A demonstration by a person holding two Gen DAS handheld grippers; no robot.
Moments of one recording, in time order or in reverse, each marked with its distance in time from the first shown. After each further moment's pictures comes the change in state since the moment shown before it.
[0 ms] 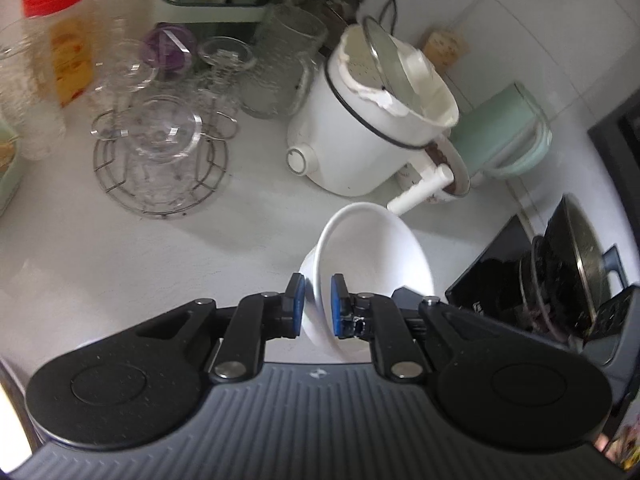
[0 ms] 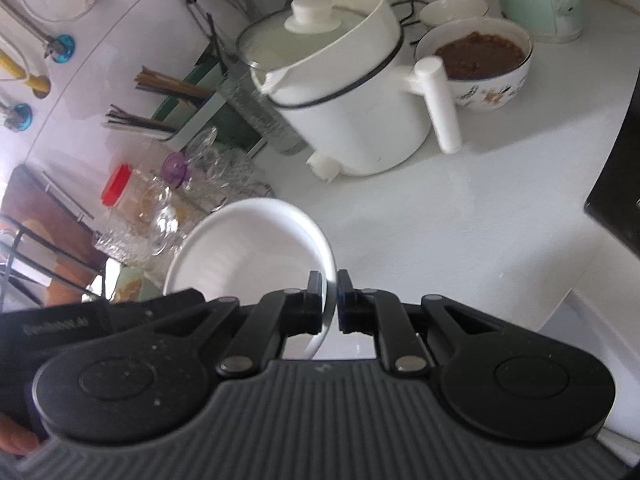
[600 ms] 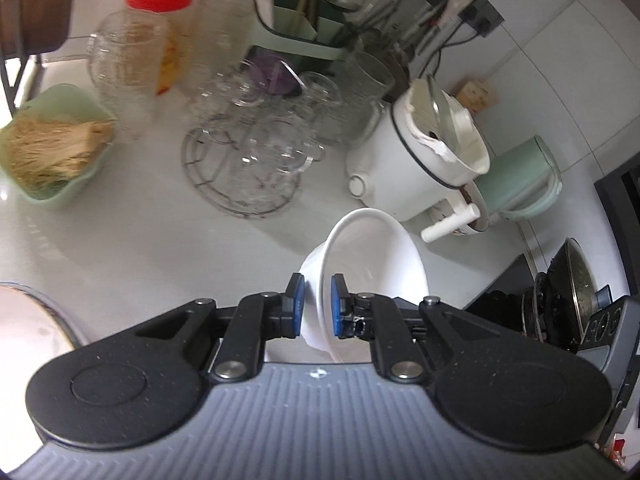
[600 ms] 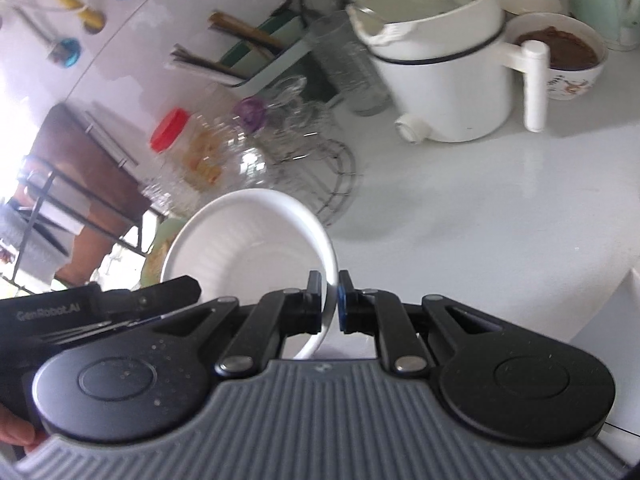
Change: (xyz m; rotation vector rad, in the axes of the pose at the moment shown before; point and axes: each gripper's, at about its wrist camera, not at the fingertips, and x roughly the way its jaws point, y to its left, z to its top) left arm -0.076 0.072 -0.016 -0.109 -0.081 0.027; right arm 0.008 0.080 -0.030 -0.113 0.063 0.057
